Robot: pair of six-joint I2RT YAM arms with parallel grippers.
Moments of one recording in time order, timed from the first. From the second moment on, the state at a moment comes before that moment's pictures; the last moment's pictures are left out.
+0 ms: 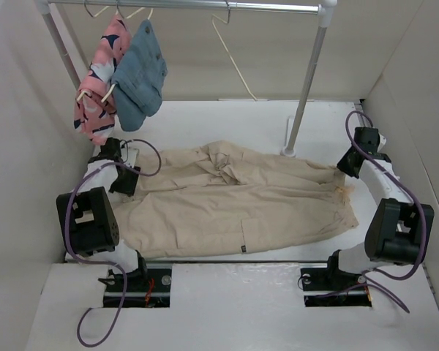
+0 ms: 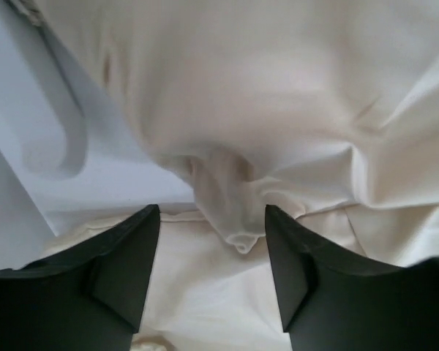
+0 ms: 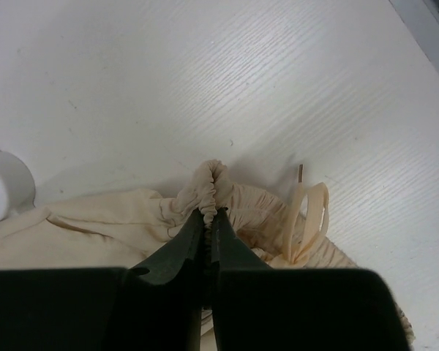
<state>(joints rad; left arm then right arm) 0.17 1.57 0.94 -0.59 -0.12 0.41 -0.19 1.45 0.99 -0.44 0.21 0.48</state>
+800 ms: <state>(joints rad) 0.26 1.75 1.14 -0.43 0.03 0.06 -0.19 1.69 1.21 -0.49 0.20 0.38</state>
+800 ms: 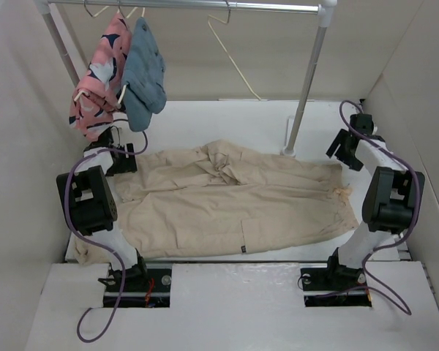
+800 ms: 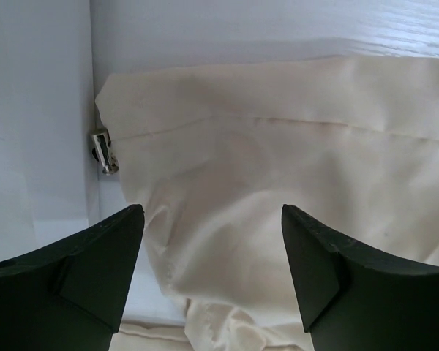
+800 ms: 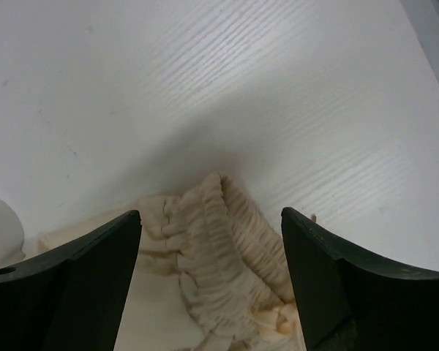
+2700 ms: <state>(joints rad) 0.28 1.75 1.23 -0.40 -0.06 0.22 -0.22 1.65 1.29 -0.49 0.00 0.29</state>
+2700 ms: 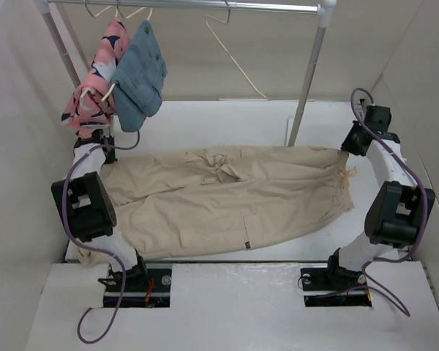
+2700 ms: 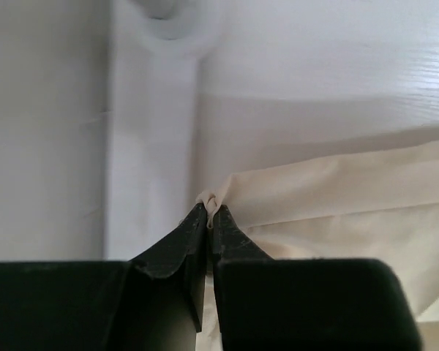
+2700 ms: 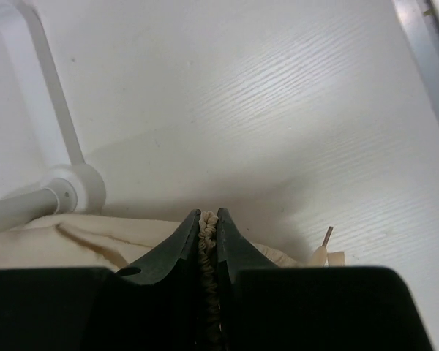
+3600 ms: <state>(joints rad) 0.38 1.36 1.22 -0.60 -0.13 0.43 -0.27 1.33 1.03 -0.27 -0.03 0.37</state>
